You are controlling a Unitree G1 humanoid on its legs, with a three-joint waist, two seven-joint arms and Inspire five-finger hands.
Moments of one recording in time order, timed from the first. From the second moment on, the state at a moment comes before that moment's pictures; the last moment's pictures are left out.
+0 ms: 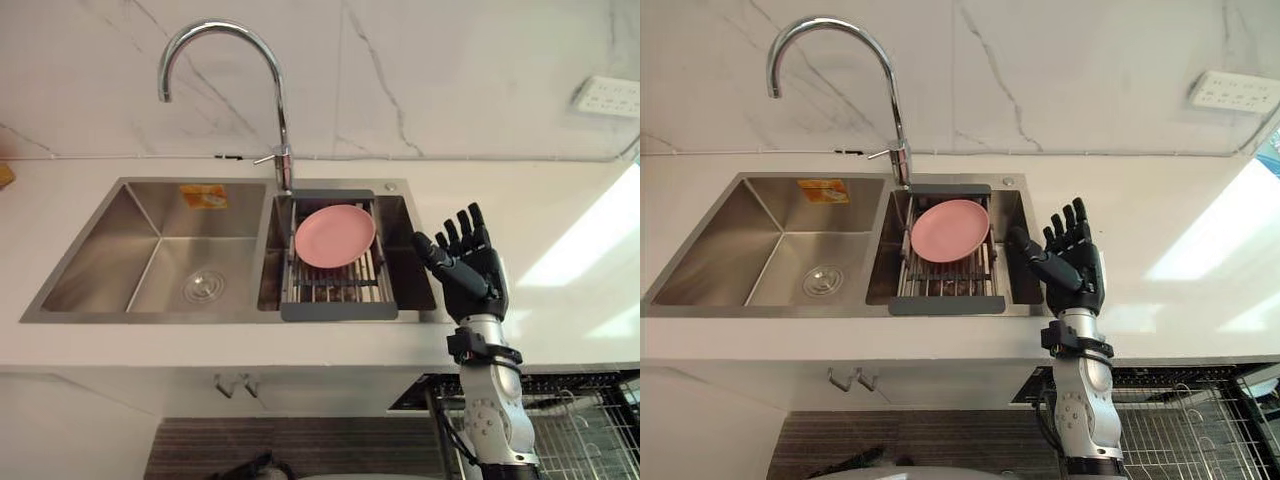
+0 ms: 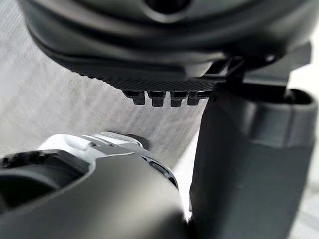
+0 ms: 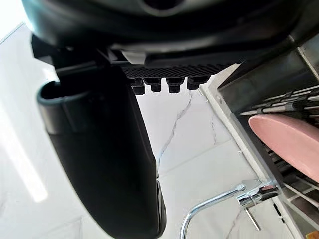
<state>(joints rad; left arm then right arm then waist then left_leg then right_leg) 0.21 0.09 0.21 0.89 -0.42 0.20 0.05 0.08 -0.15 -0.06 -0.18 0.63 -0.17 -0.03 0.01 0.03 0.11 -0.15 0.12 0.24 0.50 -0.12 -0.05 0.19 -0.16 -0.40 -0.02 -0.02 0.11</state>
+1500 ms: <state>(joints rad) 0.20 0.14 0.18 0.96 -0.28 0.27 -0.03 0.12 -0.39 -0.19 -0.24 0.24 -0.10 0.15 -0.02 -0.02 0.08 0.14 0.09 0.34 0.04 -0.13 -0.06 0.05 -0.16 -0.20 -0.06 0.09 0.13</state>
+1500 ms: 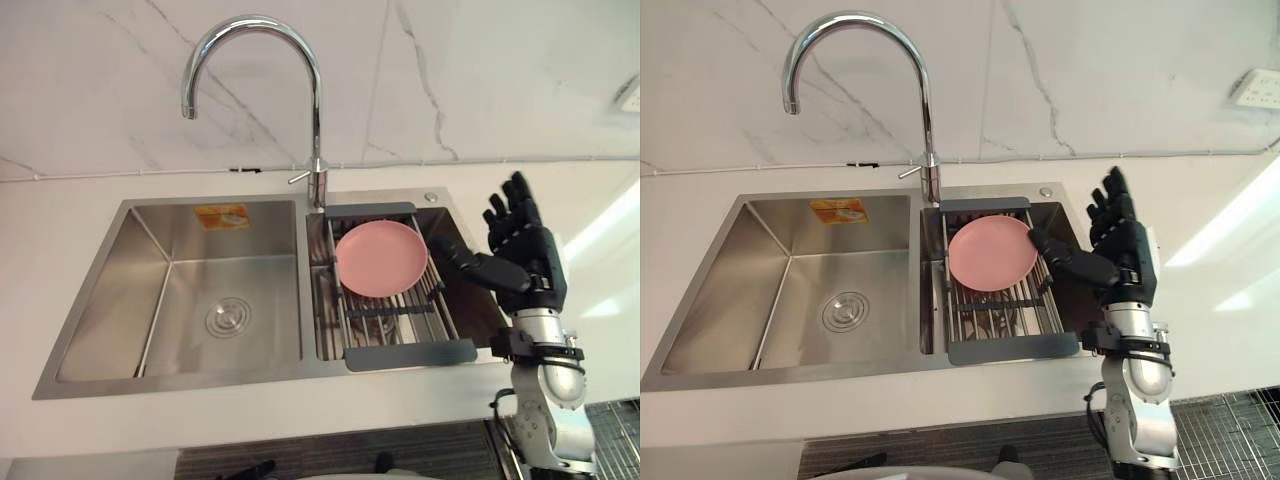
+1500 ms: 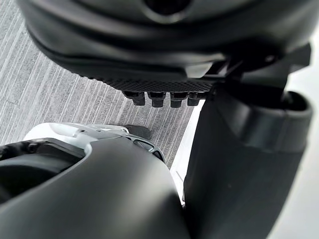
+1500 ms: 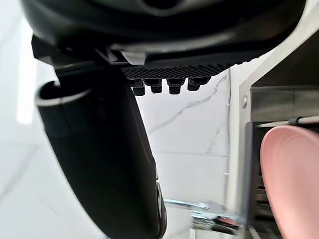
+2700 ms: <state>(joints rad) 0.21 0.16 0.15 0.94 -0.27 0.30 -0.03 0.01 -0.49 -0.07 0.05 -0.40 -0.09 -0.06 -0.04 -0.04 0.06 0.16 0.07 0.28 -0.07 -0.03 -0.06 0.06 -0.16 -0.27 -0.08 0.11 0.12</state>
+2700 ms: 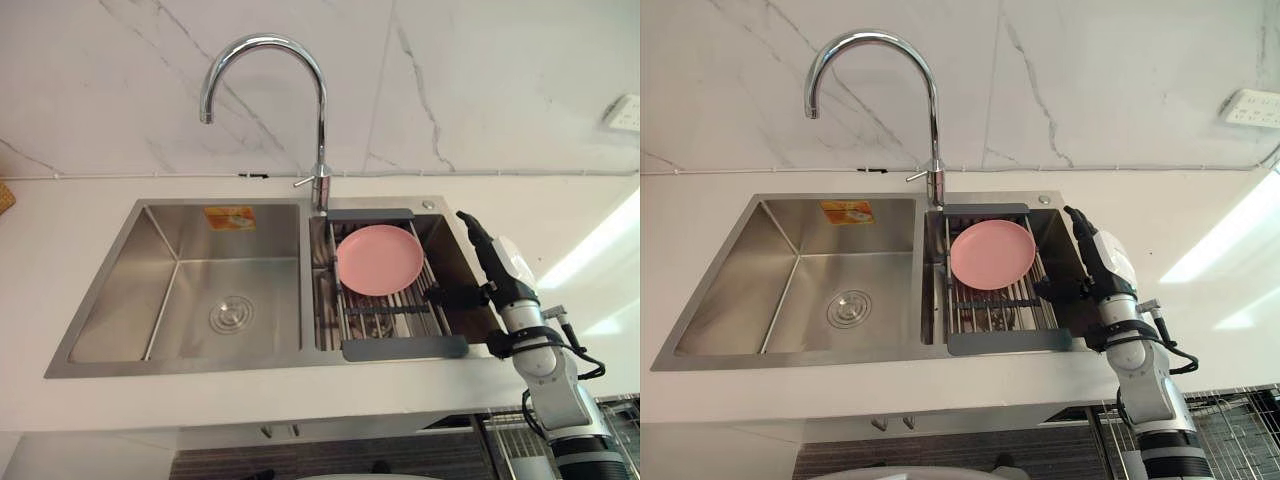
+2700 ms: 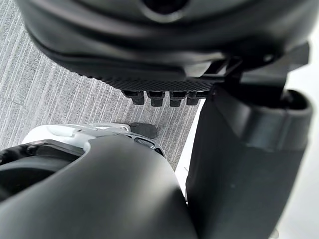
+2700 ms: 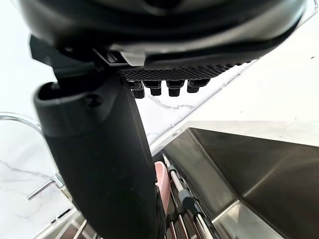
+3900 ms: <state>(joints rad) 0.22 0.15 0.15 0.91 -0.27 0.31 -0.05 -0.03 -0.45 -0.03 0.19 -0.48 -0.08 -0.10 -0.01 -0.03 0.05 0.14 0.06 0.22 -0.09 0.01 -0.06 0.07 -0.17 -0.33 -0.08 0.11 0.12</state>
